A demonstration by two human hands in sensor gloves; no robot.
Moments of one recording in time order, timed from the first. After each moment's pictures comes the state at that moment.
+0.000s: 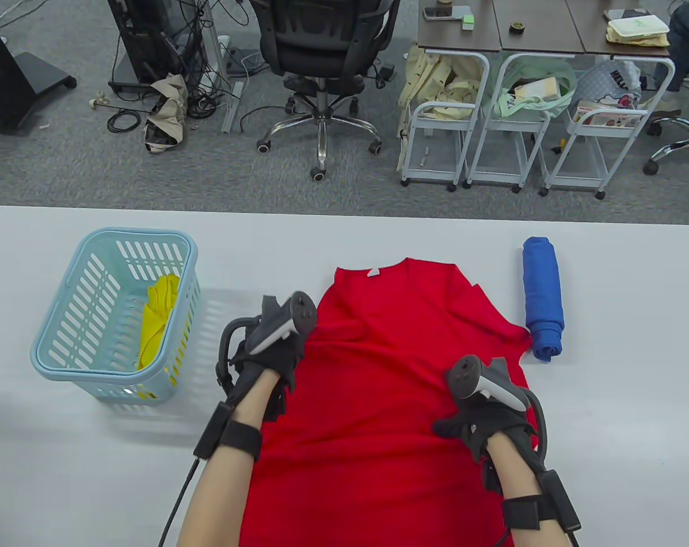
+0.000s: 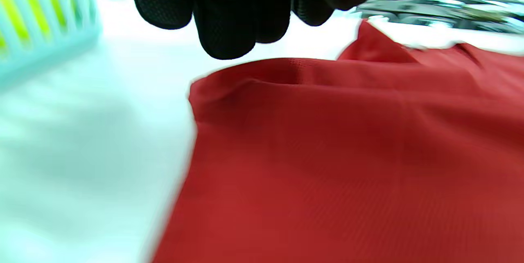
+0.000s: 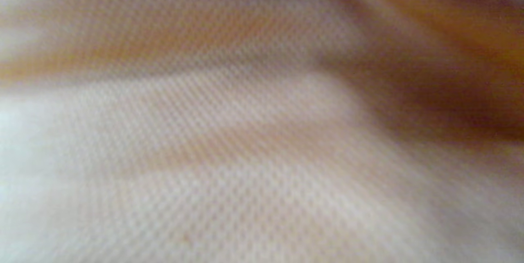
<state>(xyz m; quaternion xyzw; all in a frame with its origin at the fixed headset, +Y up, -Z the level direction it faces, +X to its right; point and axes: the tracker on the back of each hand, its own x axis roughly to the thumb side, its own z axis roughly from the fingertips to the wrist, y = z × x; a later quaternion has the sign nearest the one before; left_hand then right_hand) -0.147 -0.714 -0.426 -0.23 0.06 0.11 0.97 0.199 -0.782 -0.315 -0.01 0.35 0.94 0.07</state>
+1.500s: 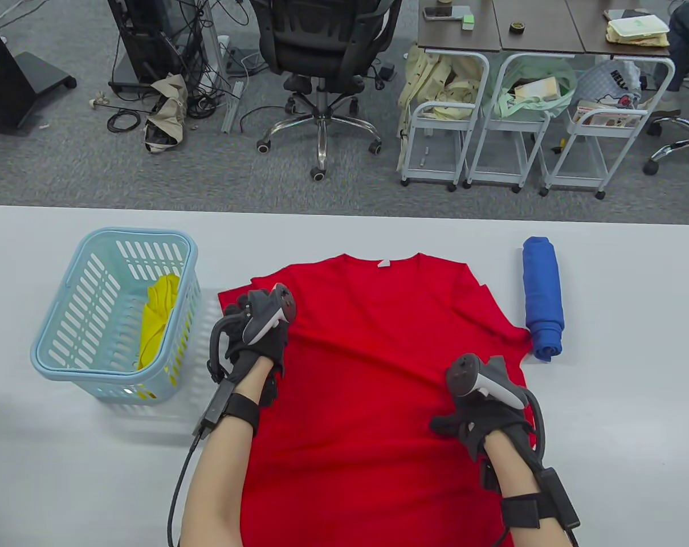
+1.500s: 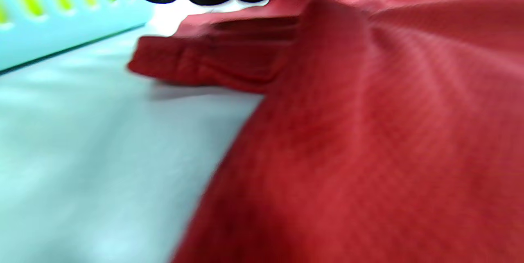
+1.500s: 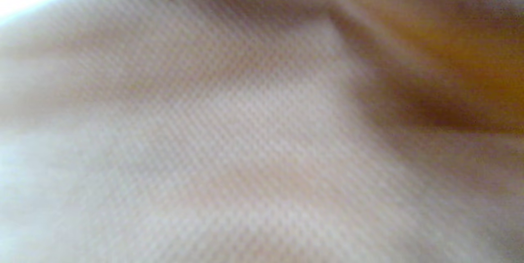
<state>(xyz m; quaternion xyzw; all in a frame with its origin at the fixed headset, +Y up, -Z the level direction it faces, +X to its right) -0.165 -0.760 -0.434 -0.16 0.09 -0.03 0.98 0.194 -0.775 -0.315 -0.01 0.35 0.93 0.07</state>
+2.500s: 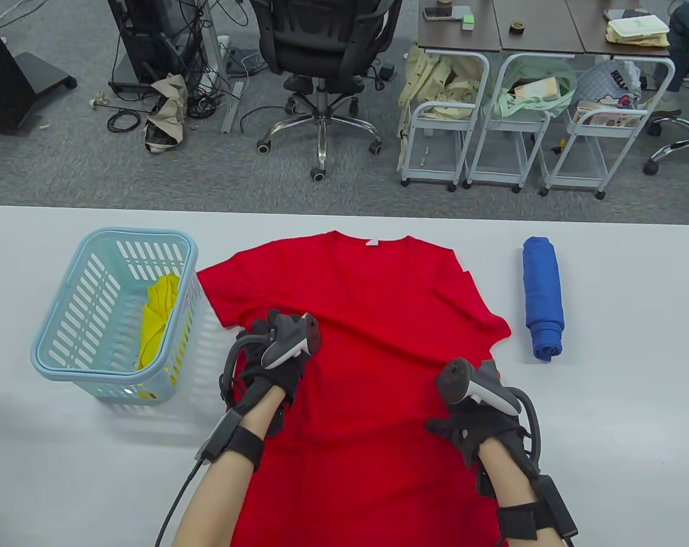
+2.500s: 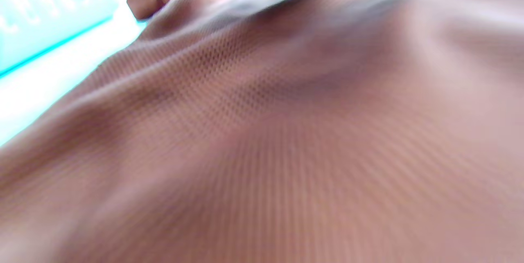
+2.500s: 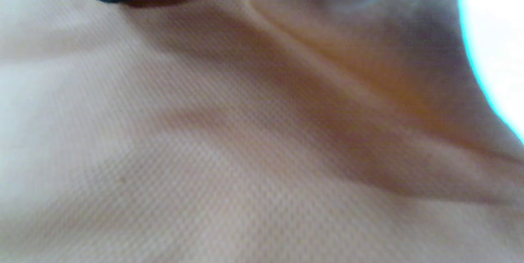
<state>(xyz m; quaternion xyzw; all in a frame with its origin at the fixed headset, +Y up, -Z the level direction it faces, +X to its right) -0.127 -0.760 -0.377 -0.21 -0.01 -0.10 0.97 0.182 -0.765 -0.307 0.01 0.32 0.94 0.06</state>
